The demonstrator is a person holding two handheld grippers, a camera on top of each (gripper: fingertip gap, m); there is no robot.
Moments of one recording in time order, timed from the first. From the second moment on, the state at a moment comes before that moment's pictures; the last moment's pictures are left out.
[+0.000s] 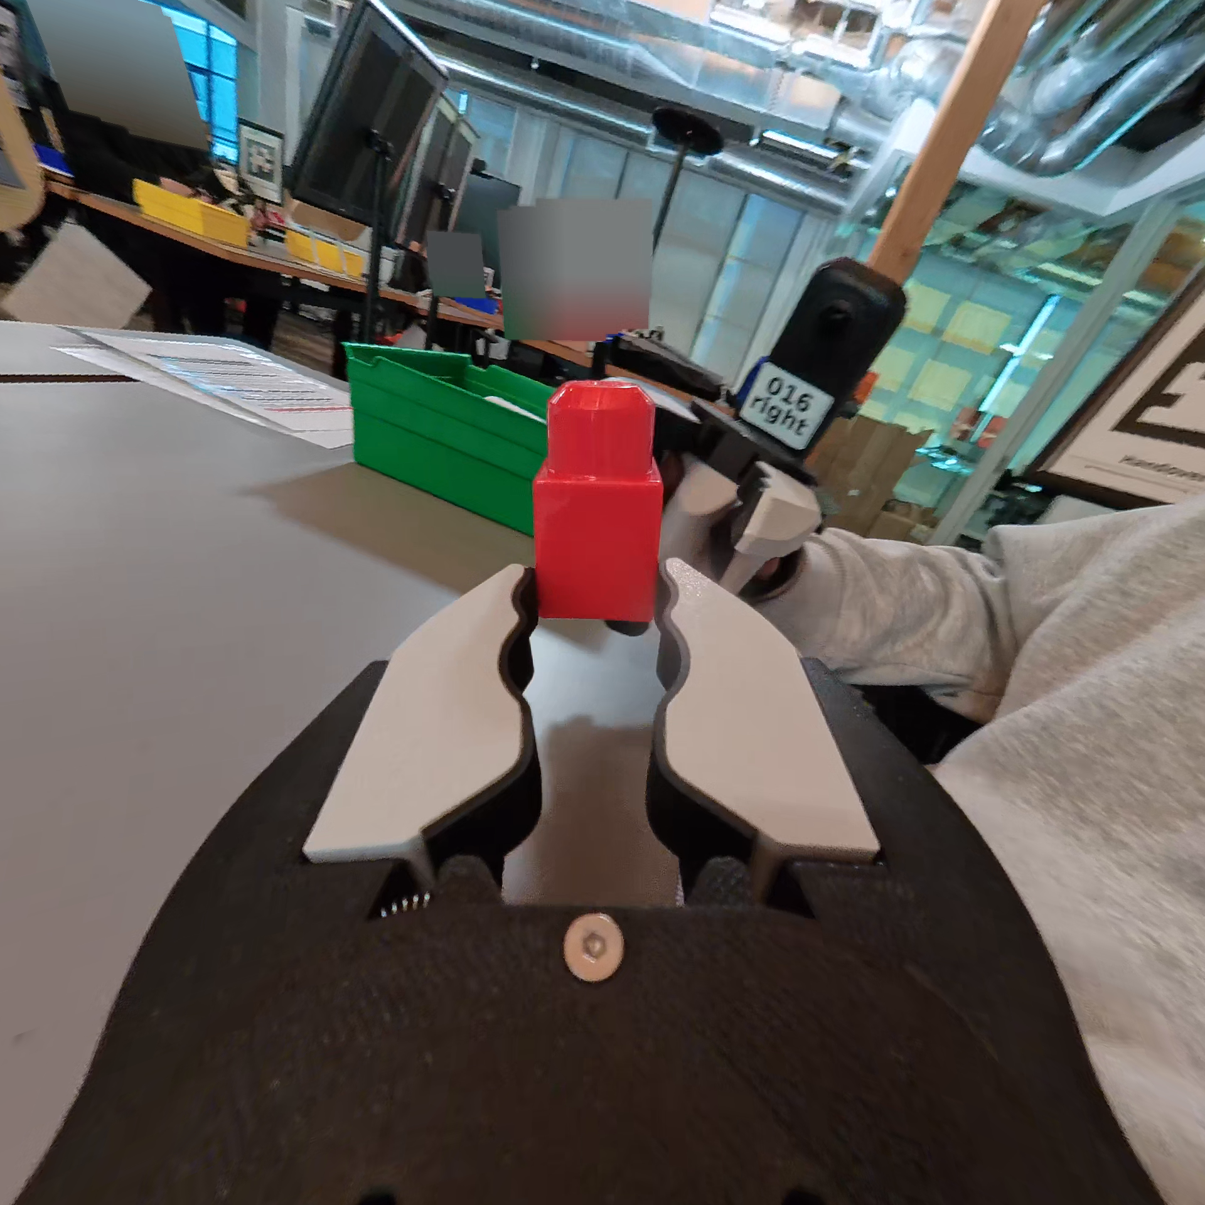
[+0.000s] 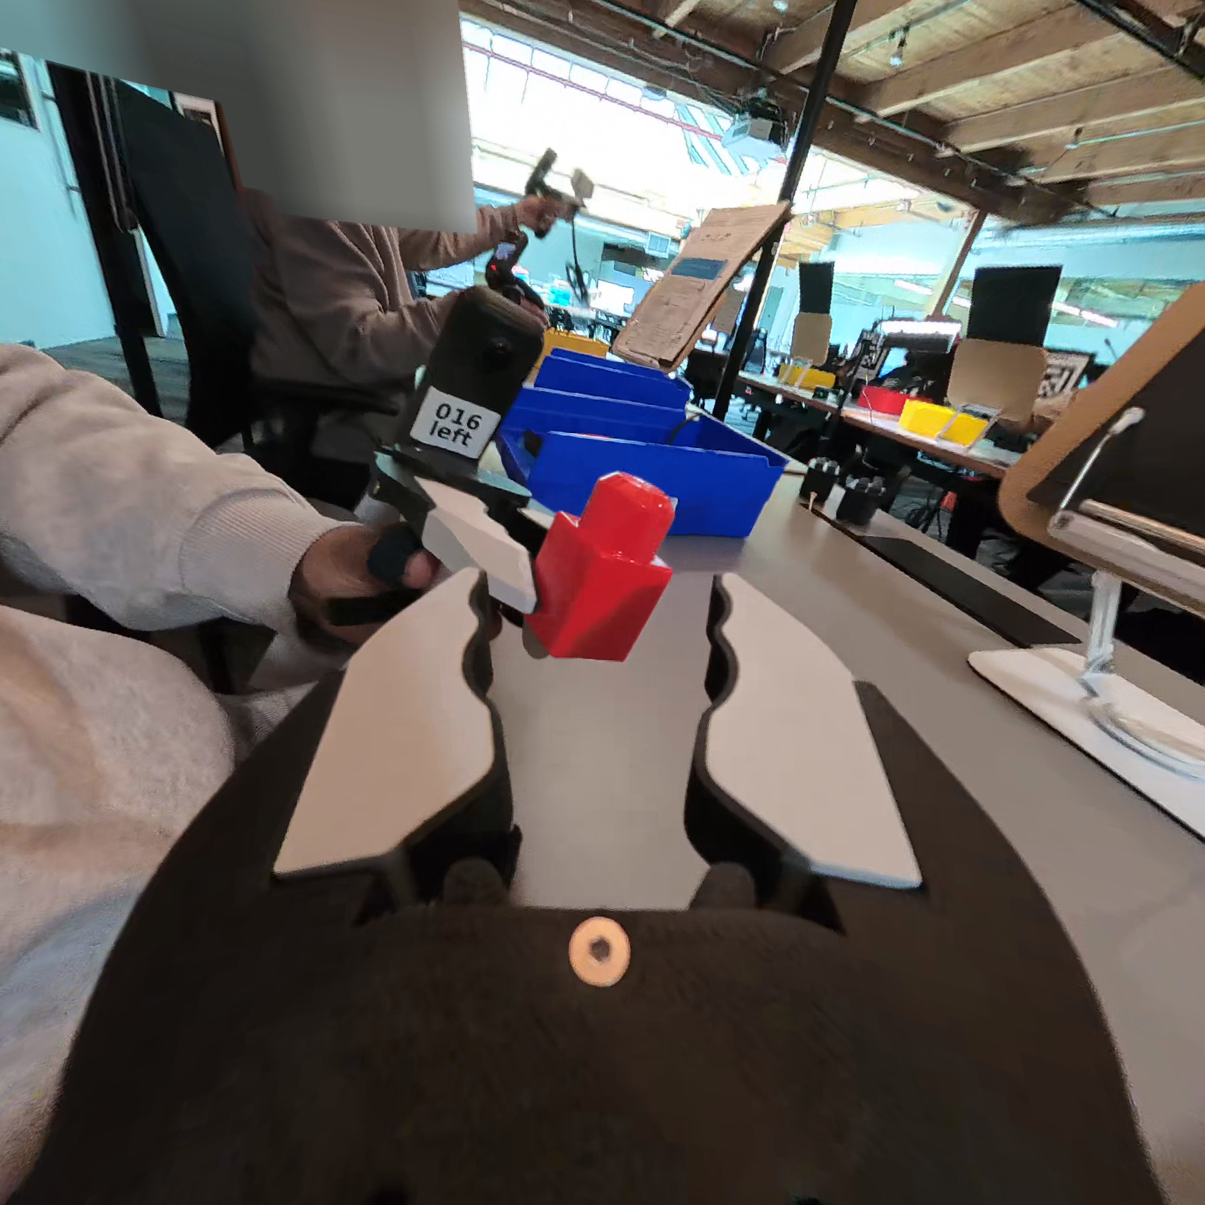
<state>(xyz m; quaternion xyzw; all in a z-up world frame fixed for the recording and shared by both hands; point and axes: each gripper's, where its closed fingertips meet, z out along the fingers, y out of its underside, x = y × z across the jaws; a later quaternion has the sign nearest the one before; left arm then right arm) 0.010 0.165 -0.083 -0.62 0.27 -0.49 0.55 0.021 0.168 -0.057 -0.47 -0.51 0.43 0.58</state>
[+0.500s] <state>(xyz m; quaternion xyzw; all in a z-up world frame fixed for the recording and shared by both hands) 0.014 0.163 -0.088 -0.63 0.29 -0.47 0.54 0.022 0.166 -0.051 -0.46 -0.50 0.43 0.59</state>
